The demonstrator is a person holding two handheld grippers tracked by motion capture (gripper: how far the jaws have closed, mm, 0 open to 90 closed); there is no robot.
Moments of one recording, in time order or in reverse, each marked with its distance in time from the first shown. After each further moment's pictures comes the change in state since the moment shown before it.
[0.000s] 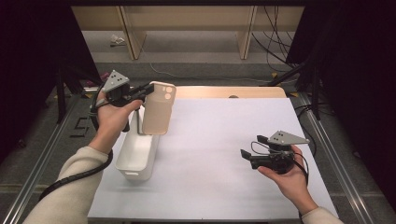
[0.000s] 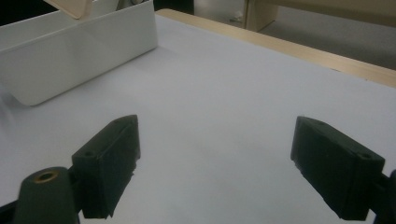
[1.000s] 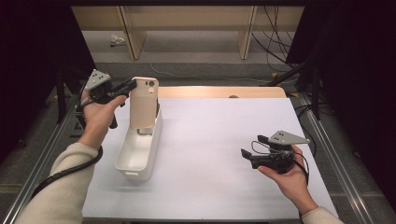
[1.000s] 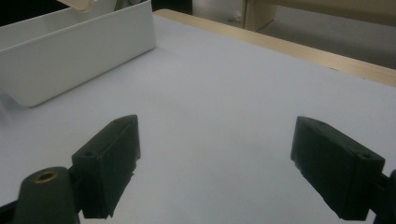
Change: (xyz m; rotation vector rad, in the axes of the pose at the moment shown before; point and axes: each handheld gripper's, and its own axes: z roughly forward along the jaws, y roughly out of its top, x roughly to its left) left arm 0.046 -0.011 -0.010 -0.046 0.101 -0.045; right arm -0.001 0.000 0.000 0.001 -0.005 0.007
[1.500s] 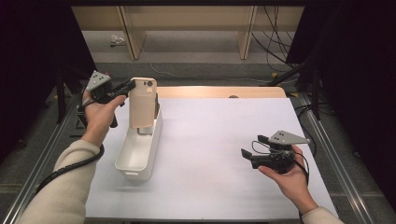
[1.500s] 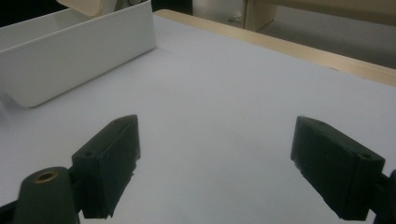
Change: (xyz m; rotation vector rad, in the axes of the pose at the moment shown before) left arm 0.013 -0.011 0.012 0.003 0.023 -0.008; right arm -0.001 0.000 0.000 -0.001 0.002 0.002
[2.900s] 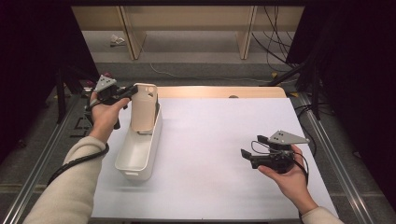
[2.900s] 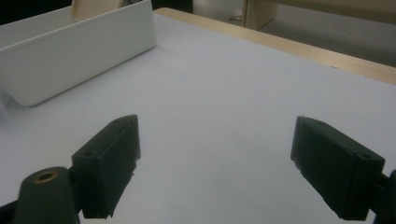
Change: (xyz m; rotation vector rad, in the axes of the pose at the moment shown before) left arm 0.018 -0.027 0.026 0.072 0.007 -0.023; right arm 0.000 0.000 0.001 0.004 0.001 0.000
